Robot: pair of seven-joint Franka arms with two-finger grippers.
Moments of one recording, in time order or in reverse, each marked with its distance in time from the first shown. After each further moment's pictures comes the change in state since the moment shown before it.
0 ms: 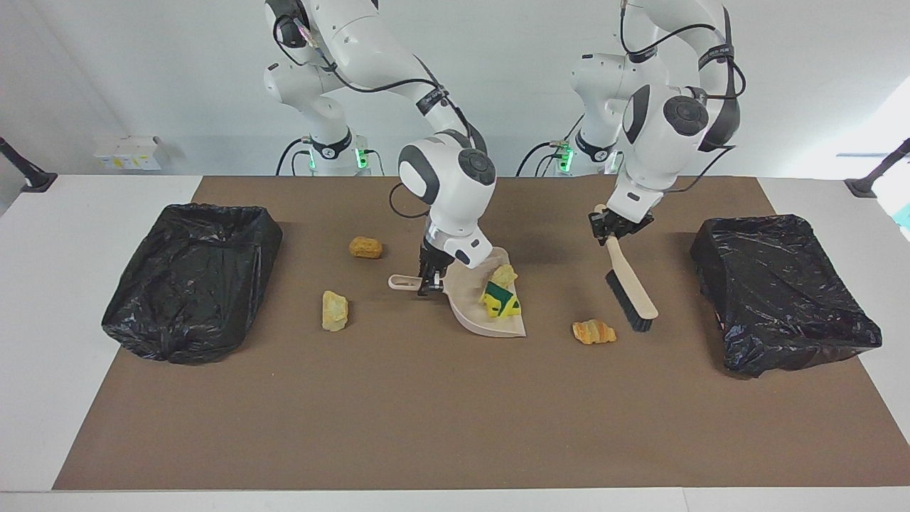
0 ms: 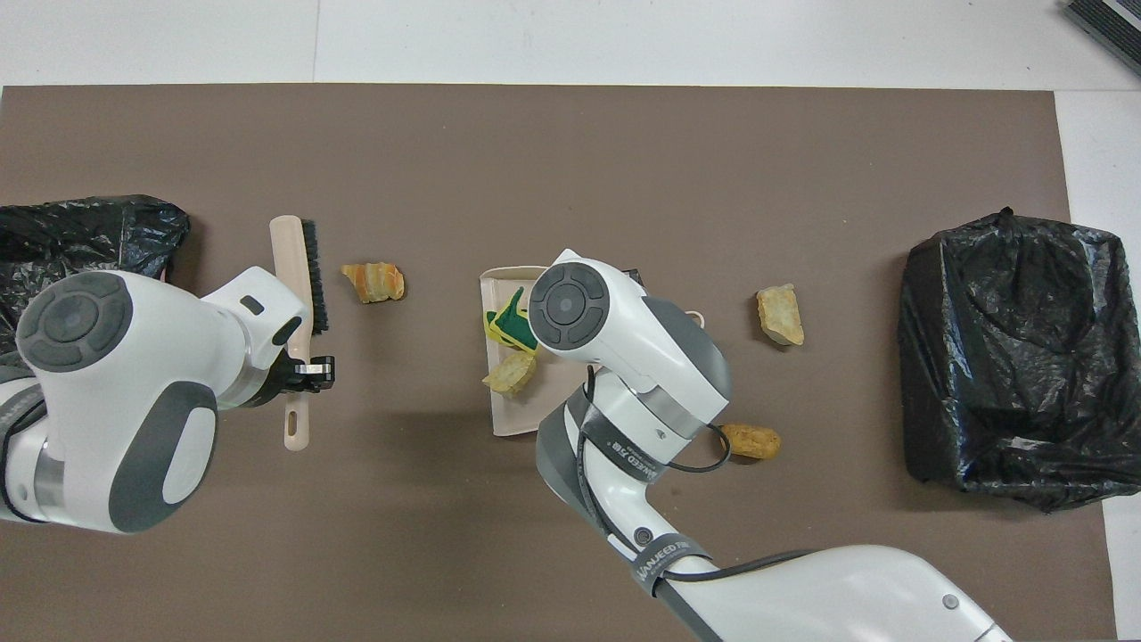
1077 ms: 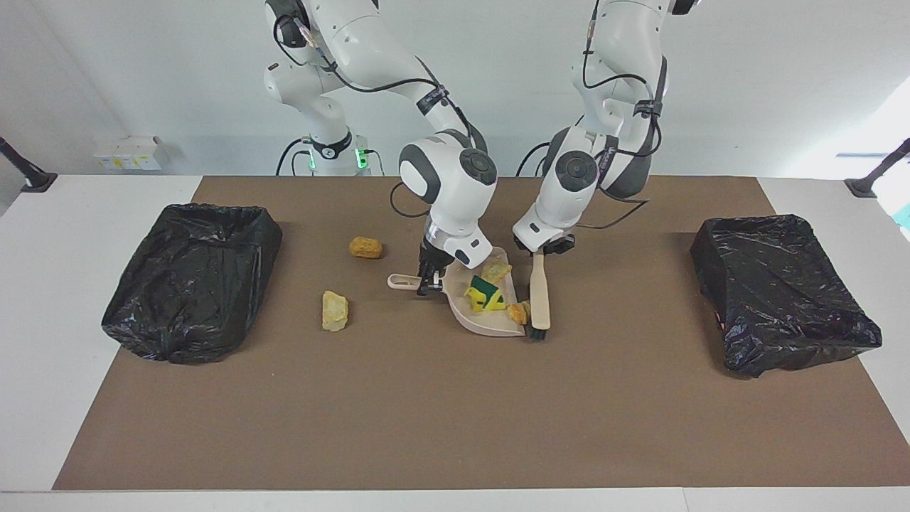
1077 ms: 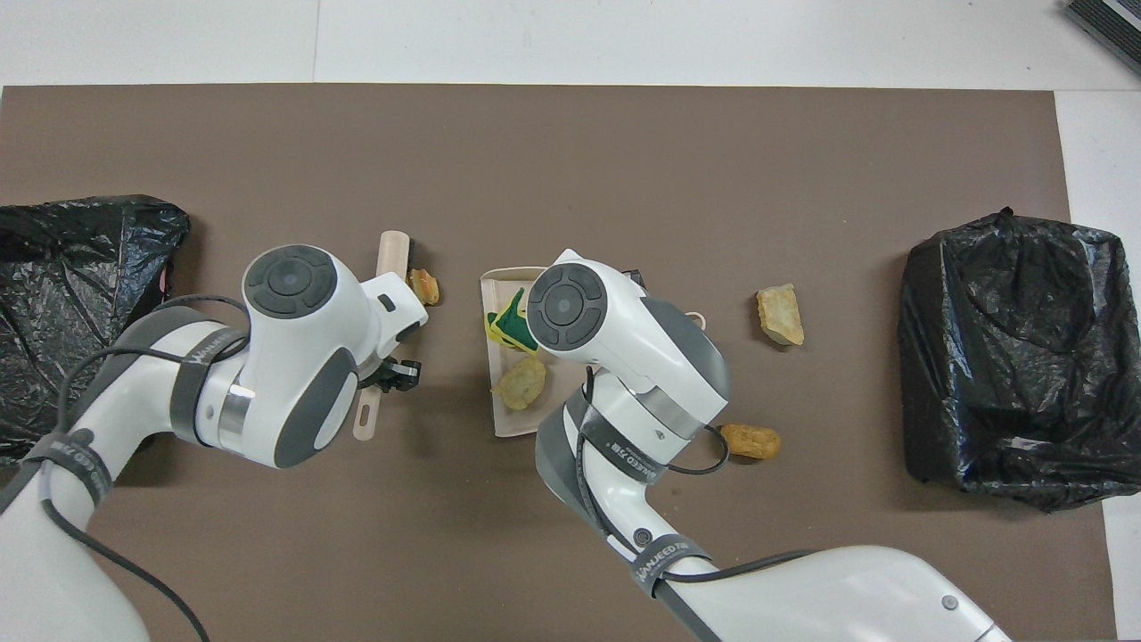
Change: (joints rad) left arm -0.265 0.225 -0.039 0.093 -0.162 0.015 -0.025; right arm -0.001 0.000 0.000 -0.001 0.001 0.007 0.017
